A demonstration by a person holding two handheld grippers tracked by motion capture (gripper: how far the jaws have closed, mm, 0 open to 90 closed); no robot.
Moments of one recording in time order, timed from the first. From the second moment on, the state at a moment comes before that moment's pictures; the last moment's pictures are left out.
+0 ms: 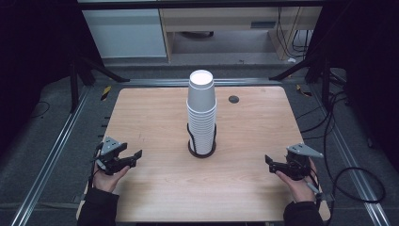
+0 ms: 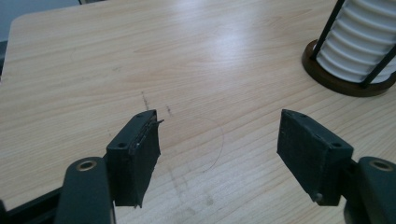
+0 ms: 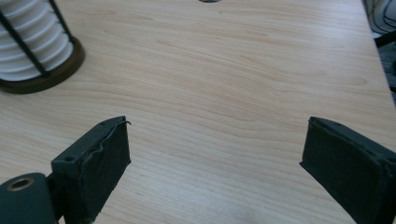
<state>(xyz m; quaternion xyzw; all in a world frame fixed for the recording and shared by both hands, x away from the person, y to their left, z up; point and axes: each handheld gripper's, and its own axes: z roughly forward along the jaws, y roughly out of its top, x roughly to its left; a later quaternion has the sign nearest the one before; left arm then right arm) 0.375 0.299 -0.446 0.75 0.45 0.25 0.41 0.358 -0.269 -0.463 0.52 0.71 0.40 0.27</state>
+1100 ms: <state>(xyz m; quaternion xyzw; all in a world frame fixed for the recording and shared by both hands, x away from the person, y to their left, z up) 0.382 0.281 -0.440 0.76 0.43 0.22 0.42 0.389 -0.174 -0.308 0.36 0.69 0.56 0.28</state>
